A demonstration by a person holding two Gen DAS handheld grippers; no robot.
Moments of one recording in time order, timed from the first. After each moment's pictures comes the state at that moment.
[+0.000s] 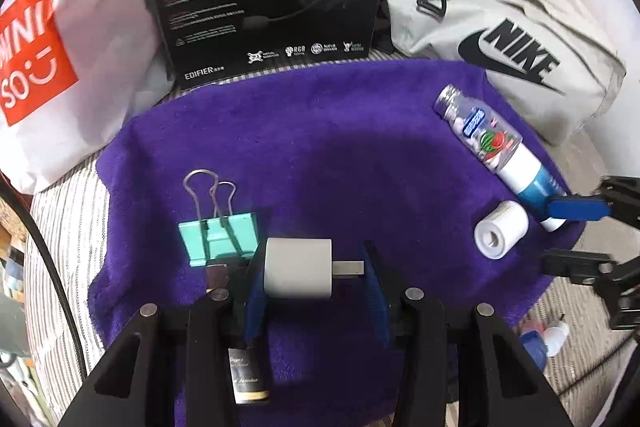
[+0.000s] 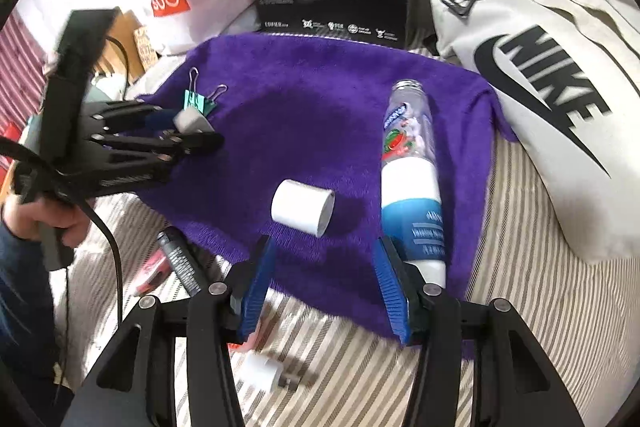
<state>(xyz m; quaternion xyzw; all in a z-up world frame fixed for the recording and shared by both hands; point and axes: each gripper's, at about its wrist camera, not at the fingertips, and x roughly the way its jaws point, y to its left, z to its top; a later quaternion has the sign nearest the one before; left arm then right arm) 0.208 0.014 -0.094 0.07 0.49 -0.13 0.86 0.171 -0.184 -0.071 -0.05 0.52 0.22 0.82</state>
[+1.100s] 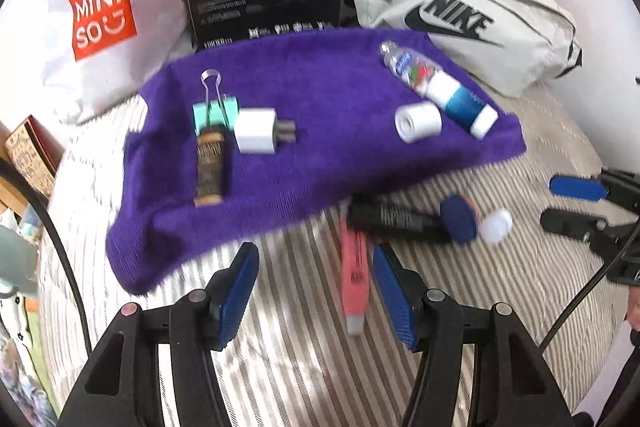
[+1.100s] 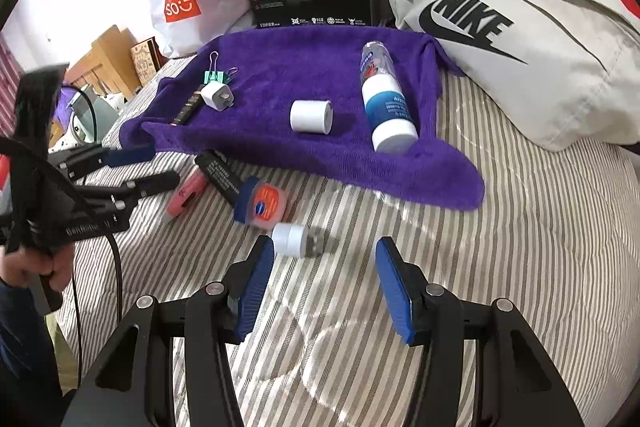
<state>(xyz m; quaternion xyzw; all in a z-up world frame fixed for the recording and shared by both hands) 0.084 0.011 -0.083 0.06 0.49 -0.11 0.87 0.068 -0.212 -0.062 -0.01 0.50 0.18 0.85</state>
